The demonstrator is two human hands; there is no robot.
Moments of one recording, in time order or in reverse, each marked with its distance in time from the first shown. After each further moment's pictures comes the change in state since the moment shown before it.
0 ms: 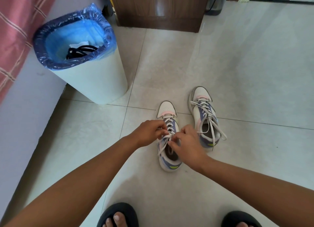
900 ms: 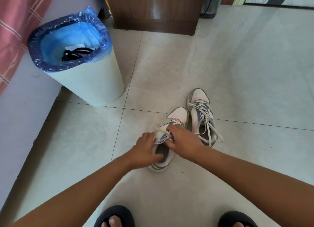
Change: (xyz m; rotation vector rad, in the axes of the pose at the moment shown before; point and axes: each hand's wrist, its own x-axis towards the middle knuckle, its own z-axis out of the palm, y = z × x) left_hand -0.035 -0.011 0.033 0.105 -0.084 -0.197; right_hand 0.017 -0.005 -0.019 -0.214 -0.187 -0.152
